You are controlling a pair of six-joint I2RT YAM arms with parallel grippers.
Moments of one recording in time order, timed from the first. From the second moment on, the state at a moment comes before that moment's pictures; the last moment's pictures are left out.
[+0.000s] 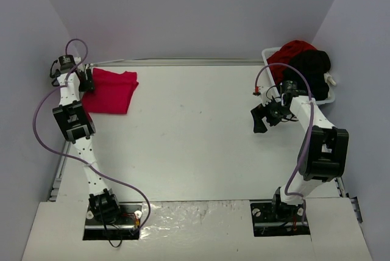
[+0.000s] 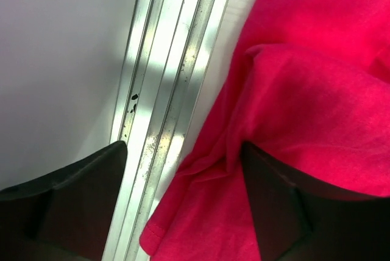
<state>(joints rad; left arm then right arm) 0.38 2.62 2.49 -0.81 0.02 0.09 -0.09 1.65 1.17 -0.80 -0.49 -0.70</state>
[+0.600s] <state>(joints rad) 0.38 2.39 2.42 -0.85 -0.04 0.12 -0.09 1.65 1.17 -0.81 -0.54 -0.72</state>
